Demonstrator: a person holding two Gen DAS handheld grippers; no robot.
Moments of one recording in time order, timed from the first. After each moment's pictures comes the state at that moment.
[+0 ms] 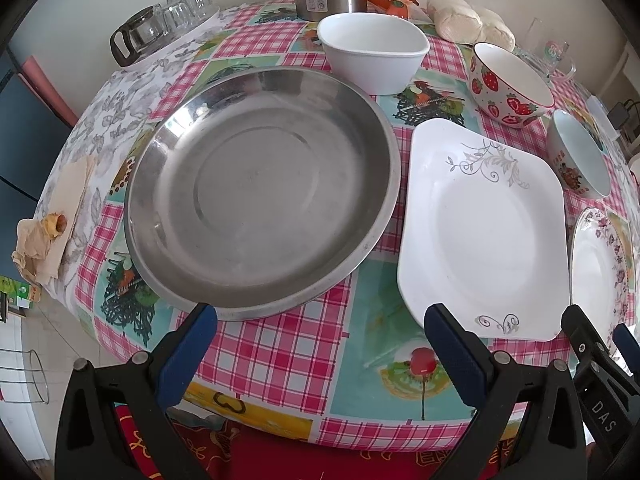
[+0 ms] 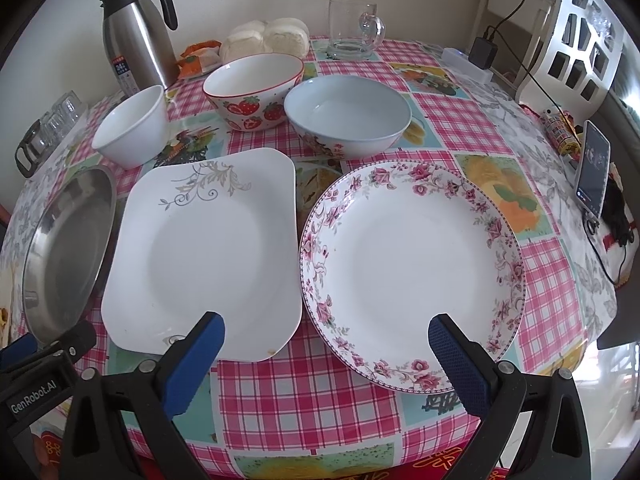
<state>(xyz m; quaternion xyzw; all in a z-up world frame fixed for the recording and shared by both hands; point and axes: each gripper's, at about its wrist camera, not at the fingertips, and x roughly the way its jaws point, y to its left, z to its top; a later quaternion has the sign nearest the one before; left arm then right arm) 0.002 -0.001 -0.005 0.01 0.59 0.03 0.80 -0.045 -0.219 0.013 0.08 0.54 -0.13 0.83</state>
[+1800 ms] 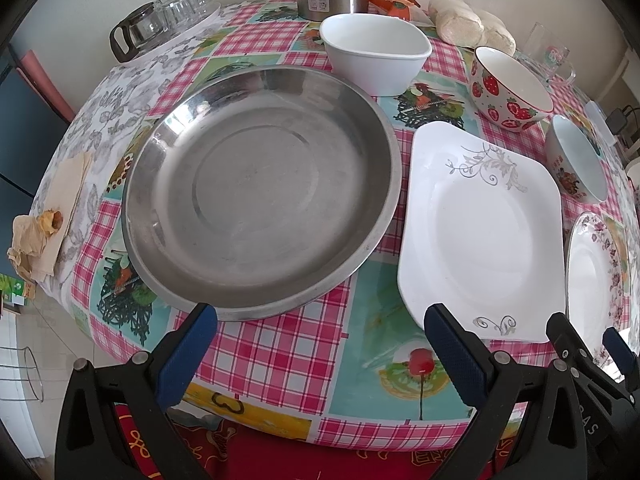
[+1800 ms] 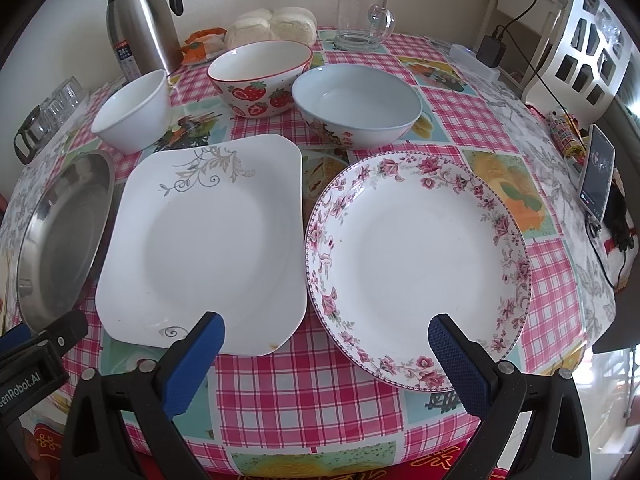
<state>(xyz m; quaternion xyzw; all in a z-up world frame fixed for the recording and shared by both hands) 0.005 -0.001 -0.004 0.00 0.60 0.03 0.80 -0.043 -0.214 0.006 0.06 0.56 -0.12 0.82</state>
